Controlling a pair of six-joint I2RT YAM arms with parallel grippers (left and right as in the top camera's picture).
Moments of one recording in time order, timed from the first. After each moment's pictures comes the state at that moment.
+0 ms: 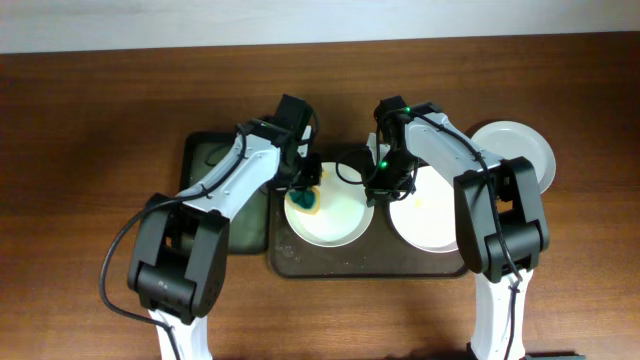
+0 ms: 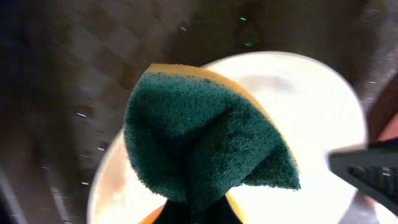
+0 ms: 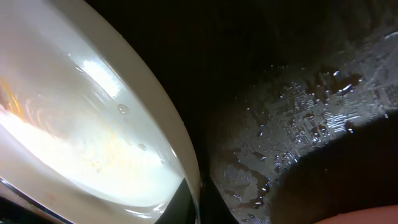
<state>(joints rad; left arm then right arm) -0.42 2.04 1.49 -0.80 0.23 -0.40 0.28 2.19 1.57 -1.09 -0.39 0.16</state>
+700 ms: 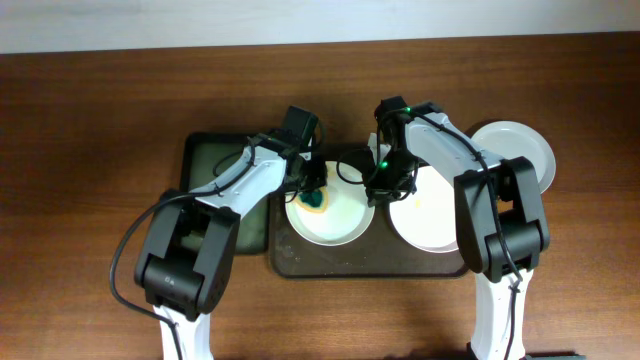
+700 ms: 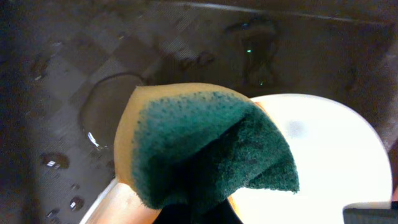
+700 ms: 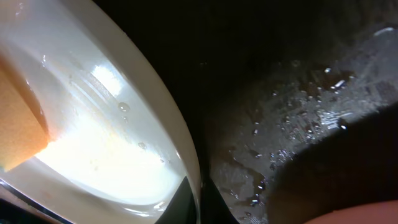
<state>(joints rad) -0.45 2.07 1.39 -0.57 0.19 -0.49 0.28 2.19 1.57 -1.09 -0.38 0.16</state>
